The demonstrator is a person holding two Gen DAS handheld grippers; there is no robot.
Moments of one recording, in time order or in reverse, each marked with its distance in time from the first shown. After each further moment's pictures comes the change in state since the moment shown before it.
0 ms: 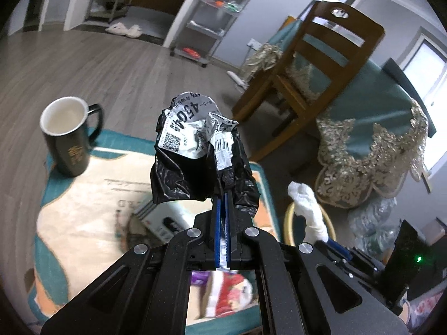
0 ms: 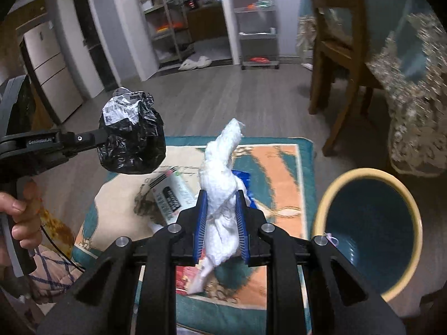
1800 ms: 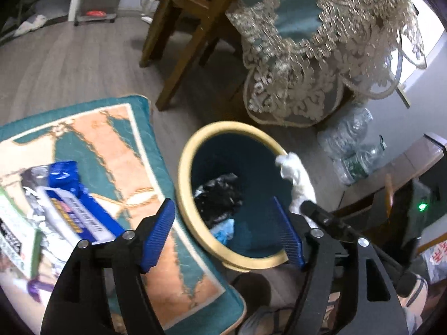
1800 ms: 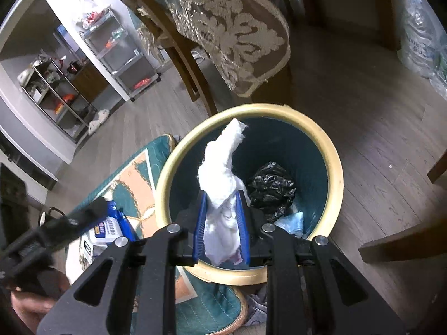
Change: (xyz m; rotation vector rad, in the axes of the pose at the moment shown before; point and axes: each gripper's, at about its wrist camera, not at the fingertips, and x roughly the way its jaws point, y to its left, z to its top) left arm 0.166 -0.173 -0.079 0.275 0.294 -0.187; right arm -0.028 -0.205 -0.082 0.606 -0.033 -0.240
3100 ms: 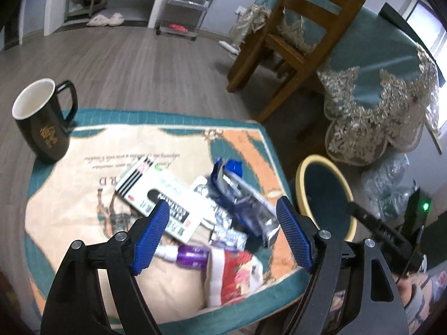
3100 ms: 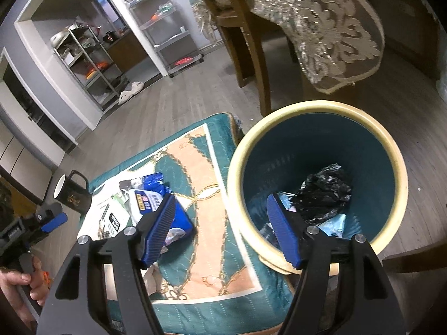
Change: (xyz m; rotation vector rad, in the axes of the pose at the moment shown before) left arm -0.145 0.131 -0.038 -0.172 -0.113 0.235; right arm 0.008 0.098 -0.019 -0.188 0.044 0.137
